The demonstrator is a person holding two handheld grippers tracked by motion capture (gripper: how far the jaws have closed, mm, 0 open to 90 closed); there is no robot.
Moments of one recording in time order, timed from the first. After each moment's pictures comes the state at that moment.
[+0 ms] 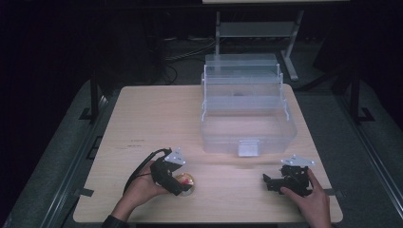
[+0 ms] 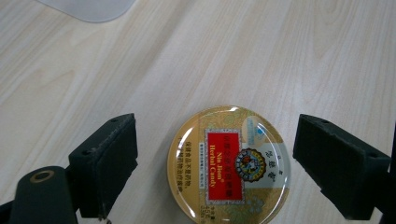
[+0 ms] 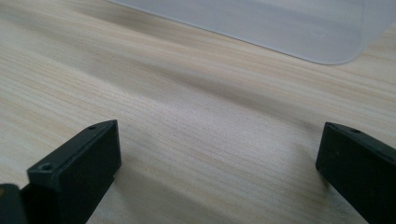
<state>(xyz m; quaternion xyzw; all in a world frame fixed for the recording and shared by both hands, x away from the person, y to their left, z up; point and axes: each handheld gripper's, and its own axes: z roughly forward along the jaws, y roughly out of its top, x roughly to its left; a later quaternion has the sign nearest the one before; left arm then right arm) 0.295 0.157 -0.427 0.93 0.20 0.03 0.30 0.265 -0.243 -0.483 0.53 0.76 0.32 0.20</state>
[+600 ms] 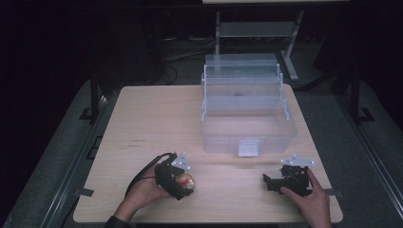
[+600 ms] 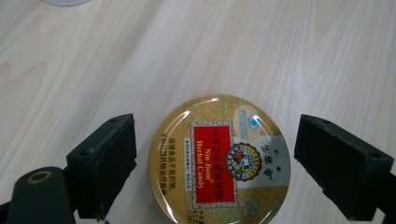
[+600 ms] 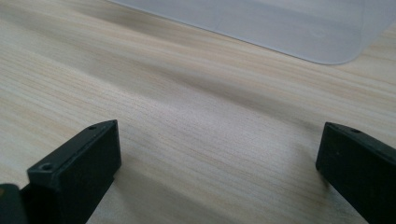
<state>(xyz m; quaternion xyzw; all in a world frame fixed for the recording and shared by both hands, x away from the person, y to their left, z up) 0.290 0.147 -0.437 0.95 0.17 0.03 0.26 0.265 -0.243 -0.483 0.53 0.76 0.32 0.20</state>
